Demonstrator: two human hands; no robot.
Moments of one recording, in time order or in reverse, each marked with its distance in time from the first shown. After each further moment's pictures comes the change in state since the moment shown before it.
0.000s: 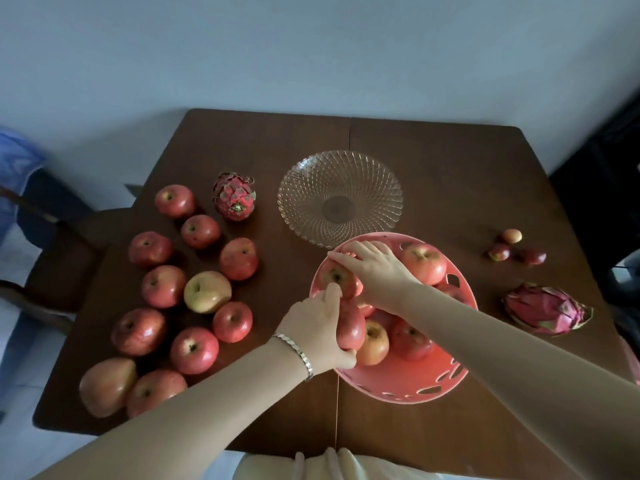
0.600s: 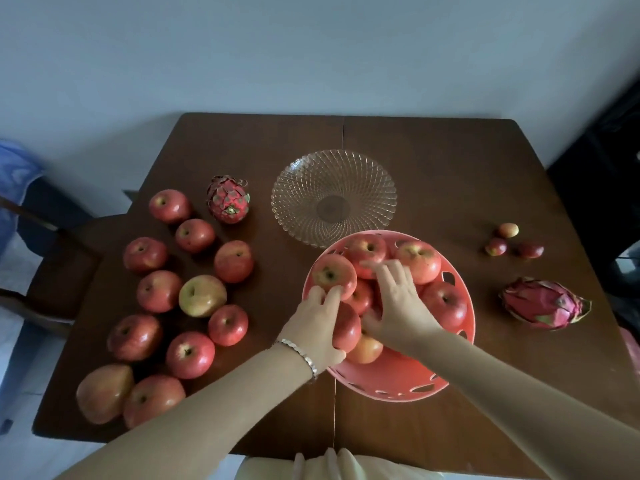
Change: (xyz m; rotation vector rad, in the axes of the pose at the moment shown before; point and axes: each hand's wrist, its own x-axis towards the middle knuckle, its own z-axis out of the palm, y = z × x) left_hand 0.012 -0.003 0.022 -0.060 -0.032 0.015; right_hand -0.060 -0.009 0.020 0.595 0.276 0.278
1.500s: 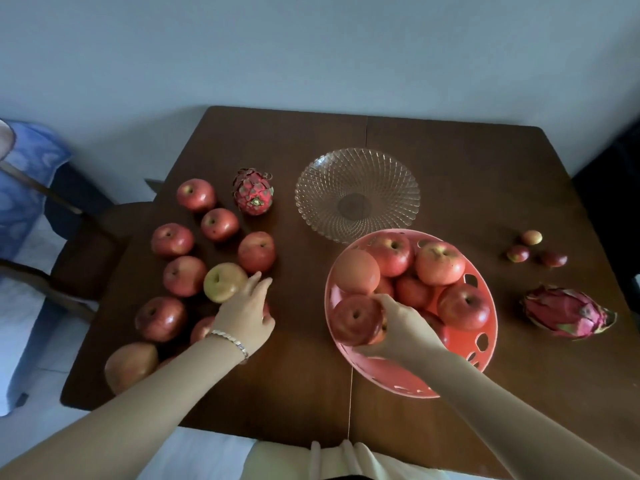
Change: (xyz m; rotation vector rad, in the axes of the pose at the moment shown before) left_hand -0.025 -0.111 -0.014 0.013 0.204 -0.278; right_hand -0.013 -0.013 0.026 -0.077 -0.275 0.270
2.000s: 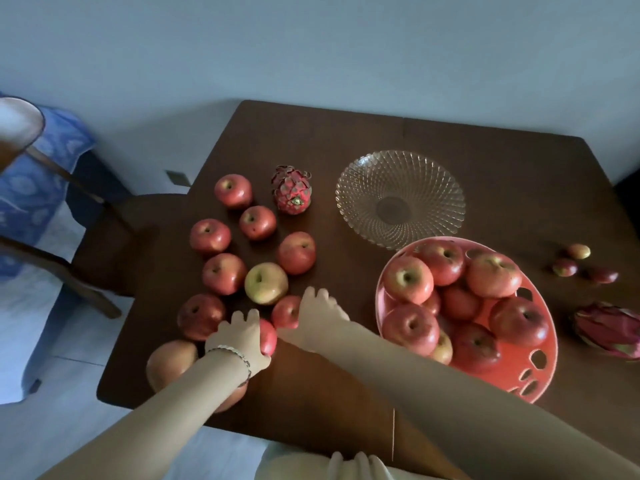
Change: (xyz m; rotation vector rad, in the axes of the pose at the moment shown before) left_hand -0.014 -0.068 -0.004 0.305 -0.303 -0.264; right_hand 0.053 -0.159 0.084 -0.179 -0.219 -0.024
